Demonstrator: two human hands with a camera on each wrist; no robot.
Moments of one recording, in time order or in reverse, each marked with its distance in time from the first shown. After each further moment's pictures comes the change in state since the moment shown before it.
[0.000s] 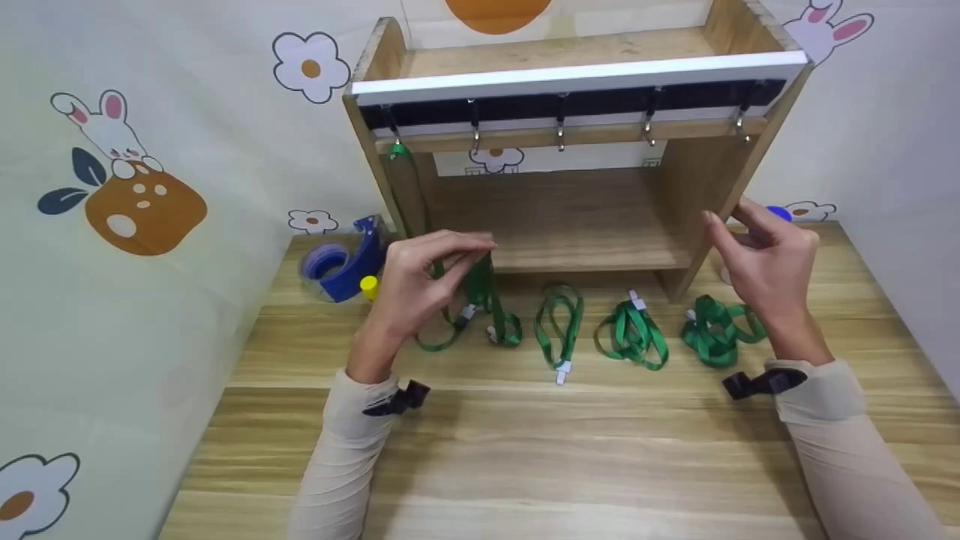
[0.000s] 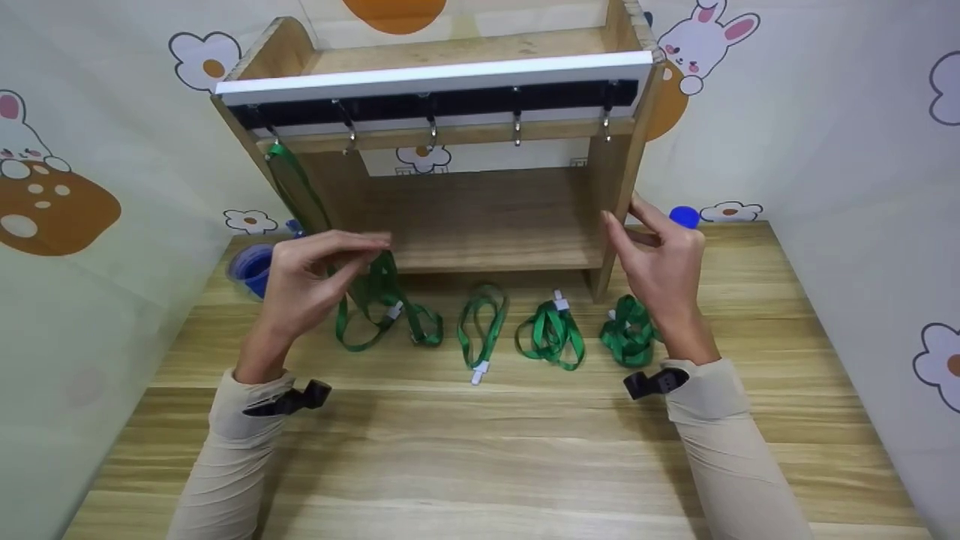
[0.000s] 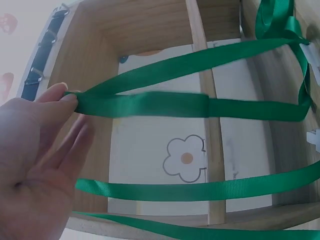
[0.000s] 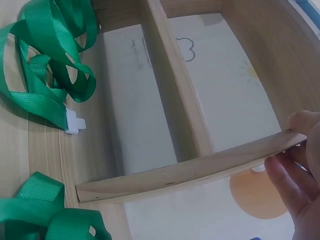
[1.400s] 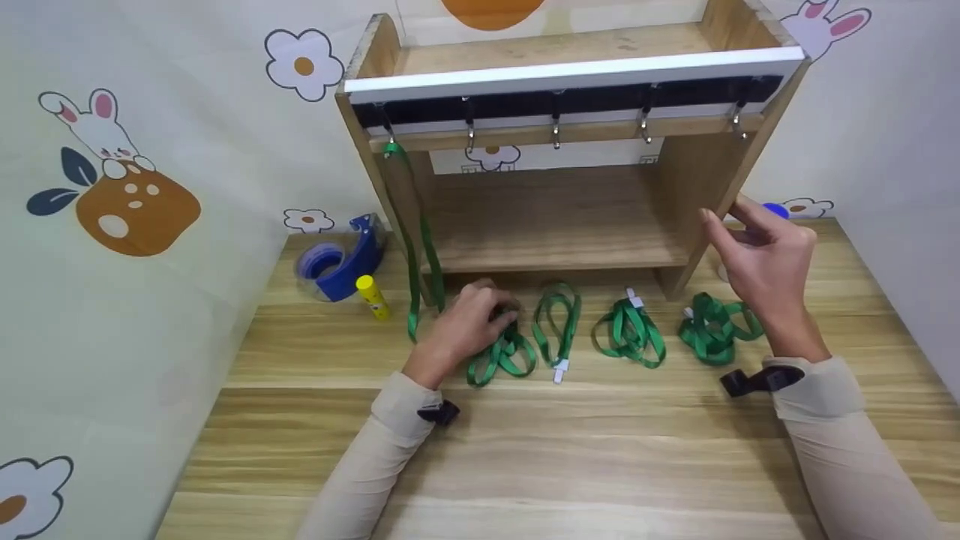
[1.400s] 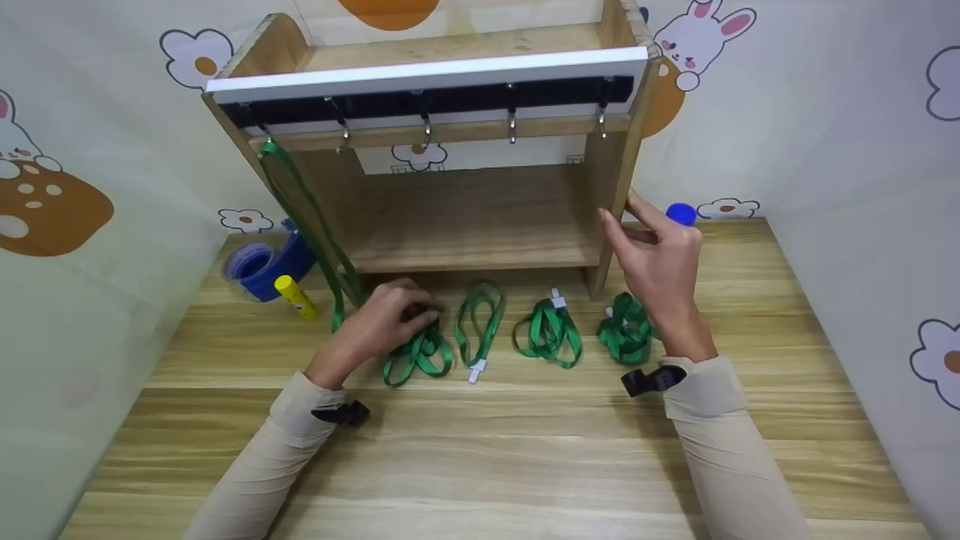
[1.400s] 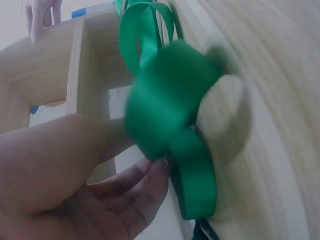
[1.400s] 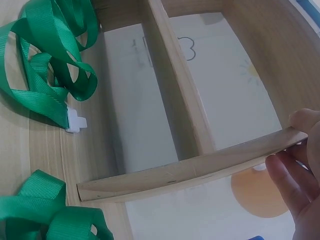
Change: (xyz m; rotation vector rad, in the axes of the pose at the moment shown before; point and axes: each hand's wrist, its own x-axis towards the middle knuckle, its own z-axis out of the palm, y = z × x) left_hand -0.035 -0.038 0.087 0.258 -0.519 -0.448; right_hand 0.000 0.005 0.000 -0.022 -0.001 0.001
